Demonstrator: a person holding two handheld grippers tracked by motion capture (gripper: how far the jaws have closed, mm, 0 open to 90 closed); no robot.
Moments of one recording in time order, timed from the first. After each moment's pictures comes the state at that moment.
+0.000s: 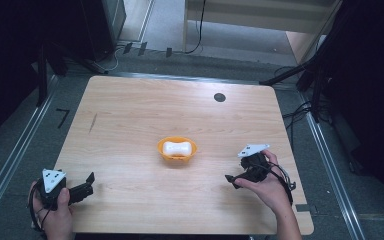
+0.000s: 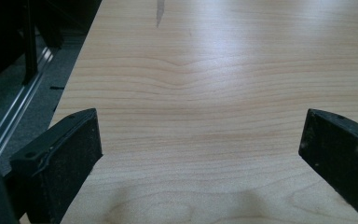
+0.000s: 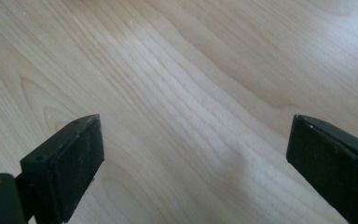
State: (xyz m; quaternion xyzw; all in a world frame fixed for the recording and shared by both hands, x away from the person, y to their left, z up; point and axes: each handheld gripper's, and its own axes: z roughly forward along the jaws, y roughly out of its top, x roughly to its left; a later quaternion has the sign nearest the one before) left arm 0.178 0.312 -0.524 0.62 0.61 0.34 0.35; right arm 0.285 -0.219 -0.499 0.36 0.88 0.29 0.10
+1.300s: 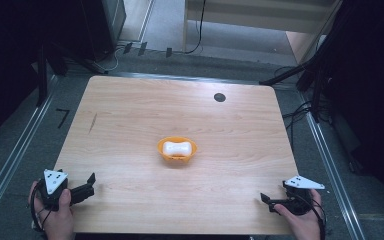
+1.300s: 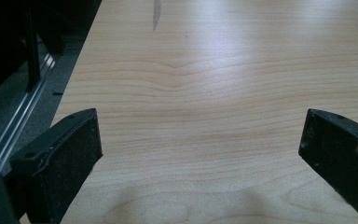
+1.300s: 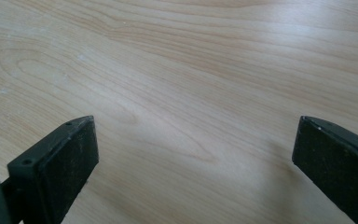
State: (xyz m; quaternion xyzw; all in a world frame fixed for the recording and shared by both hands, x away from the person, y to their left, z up) left arm 0.176 0.309 -0.524 0.63 0.60 0.35 0.35; right arm 0.208 -0.333 -0.545 0.50 0.78 0.36 0.15
